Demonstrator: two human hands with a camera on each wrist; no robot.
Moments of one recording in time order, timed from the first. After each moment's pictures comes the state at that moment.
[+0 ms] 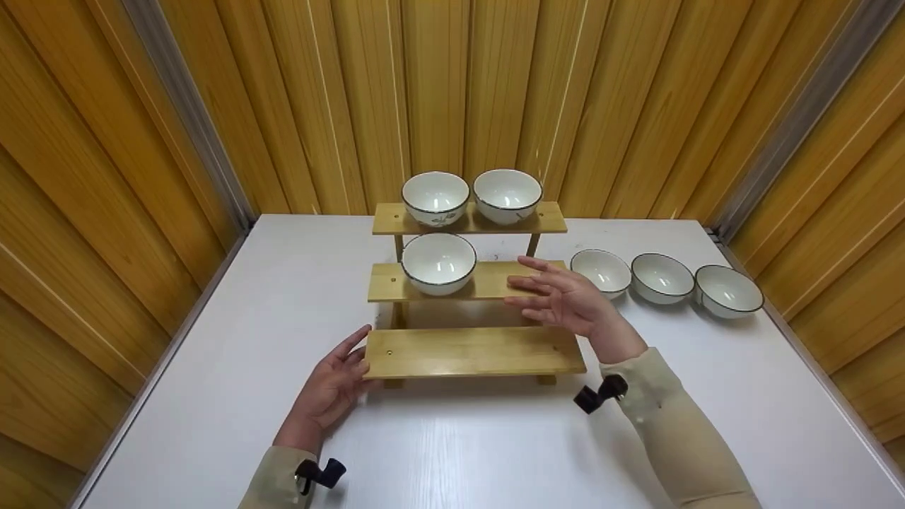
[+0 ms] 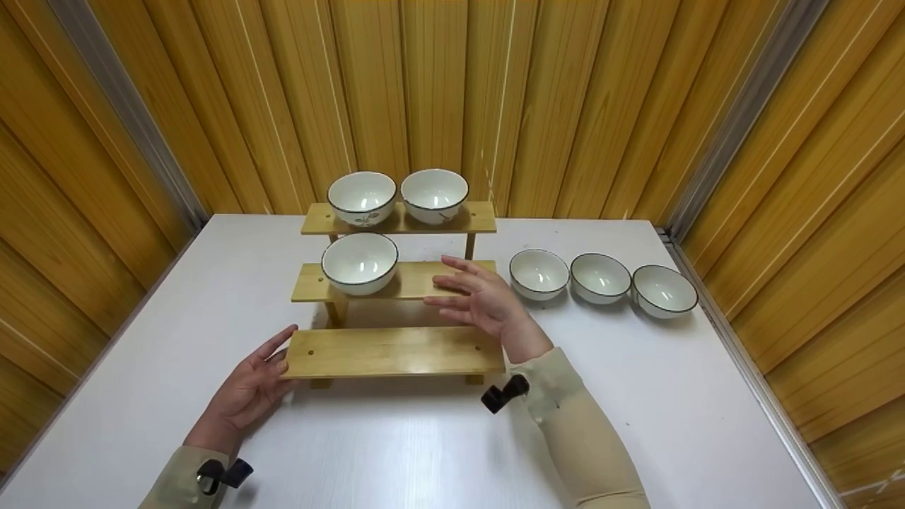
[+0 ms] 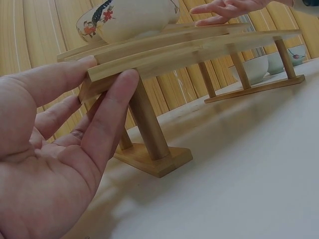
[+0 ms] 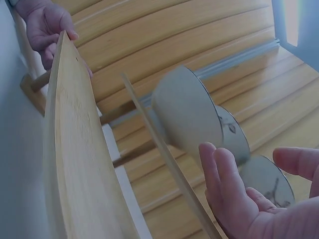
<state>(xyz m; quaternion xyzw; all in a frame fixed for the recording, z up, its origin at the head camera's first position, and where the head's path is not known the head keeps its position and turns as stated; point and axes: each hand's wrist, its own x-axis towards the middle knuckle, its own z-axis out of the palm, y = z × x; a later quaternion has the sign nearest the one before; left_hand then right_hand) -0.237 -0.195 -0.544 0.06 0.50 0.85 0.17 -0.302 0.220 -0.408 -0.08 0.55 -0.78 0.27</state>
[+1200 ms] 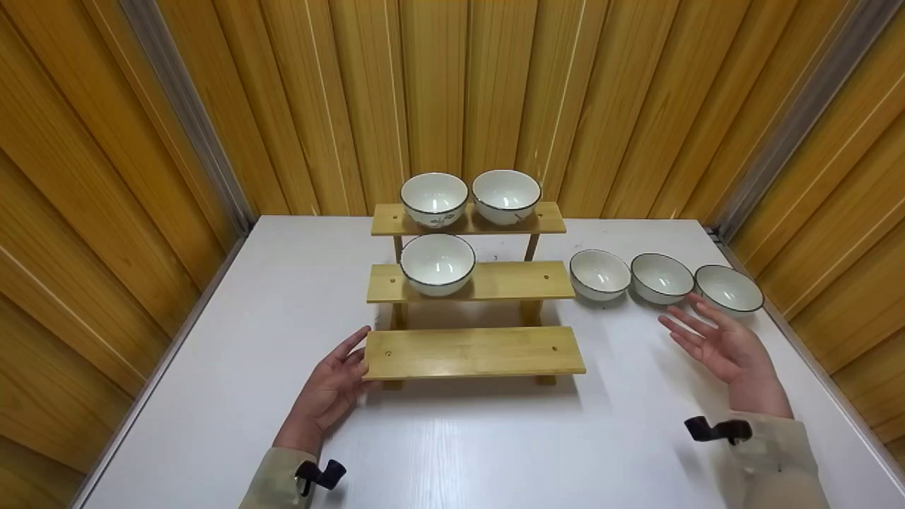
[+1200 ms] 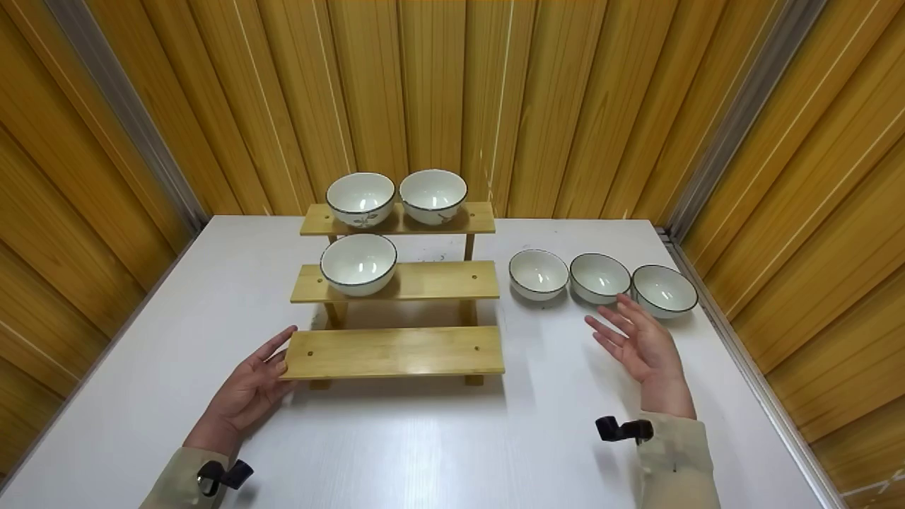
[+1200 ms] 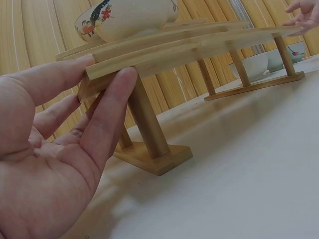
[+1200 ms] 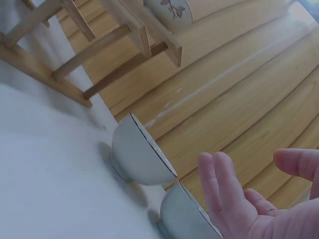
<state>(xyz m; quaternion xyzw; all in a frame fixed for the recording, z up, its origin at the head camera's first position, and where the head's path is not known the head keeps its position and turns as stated) -0.236 -0.195 -0.544 0.07 0.51 0.84 0.16 -0.245 0.434 -0.456 0.03 0.36 -0.92 0.16</state>
